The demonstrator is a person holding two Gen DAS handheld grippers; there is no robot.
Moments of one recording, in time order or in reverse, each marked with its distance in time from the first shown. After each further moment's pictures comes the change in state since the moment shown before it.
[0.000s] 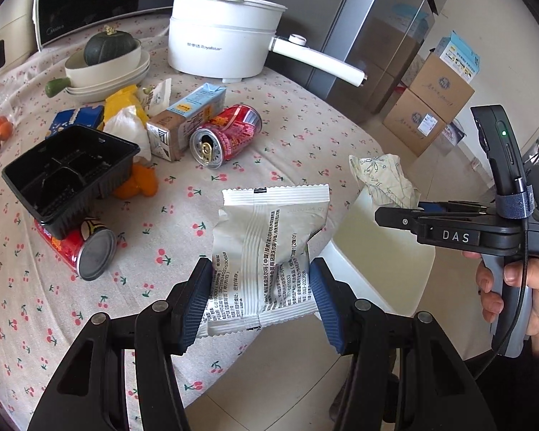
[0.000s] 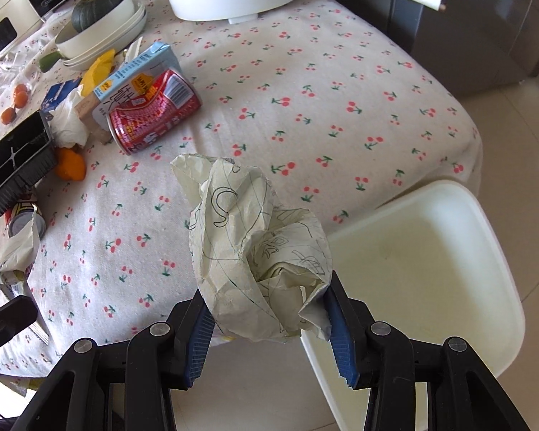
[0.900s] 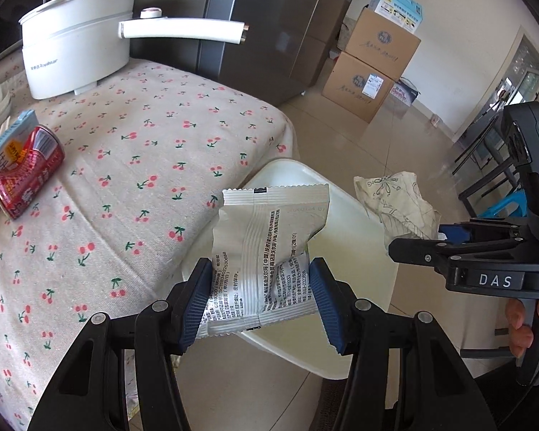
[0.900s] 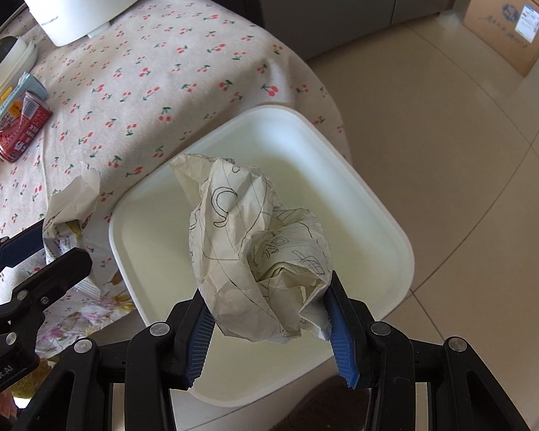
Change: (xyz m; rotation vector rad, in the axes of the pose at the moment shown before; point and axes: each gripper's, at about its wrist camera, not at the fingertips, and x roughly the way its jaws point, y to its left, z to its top) left arm 0.120 -0.148 0.015 0.207 0.027 -0.136; right arm -0.020 -0.148 -0.062 0.212 0.030 -0.096
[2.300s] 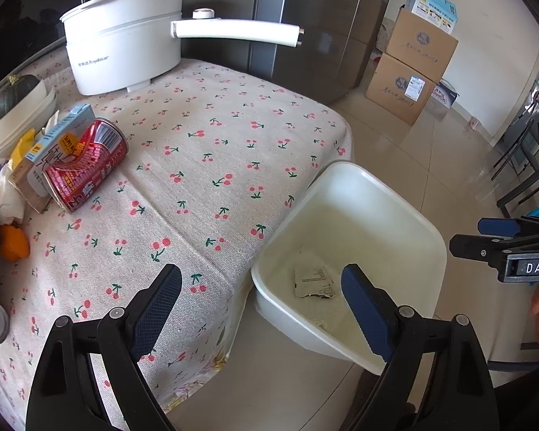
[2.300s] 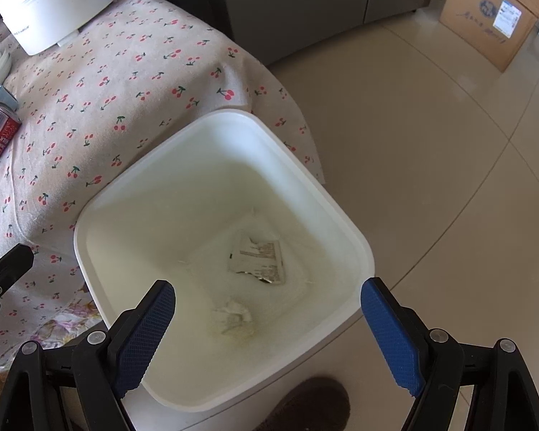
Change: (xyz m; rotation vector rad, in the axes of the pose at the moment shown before) left arm -0.016 0.033 -0.002 -0.039 -0.002 0.185; right arm 0.000 -0.016 0.007 0.013 -0.010 -0.055
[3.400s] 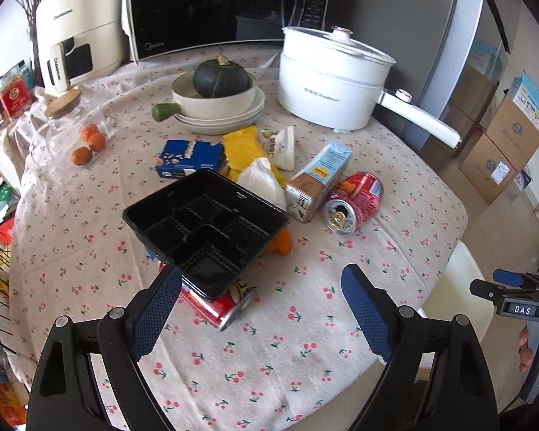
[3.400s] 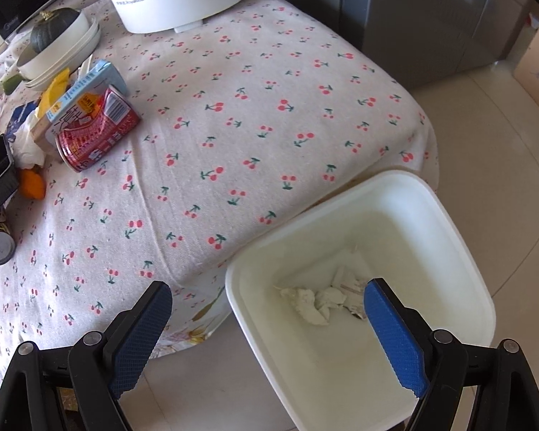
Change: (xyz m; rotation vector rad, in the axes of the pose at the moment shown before) left arm -0.135 0.213 -0.009 -0.335 -0.066 0.288; right arm -0.002 0.152 0.035 -0.174 -0.025 0.099
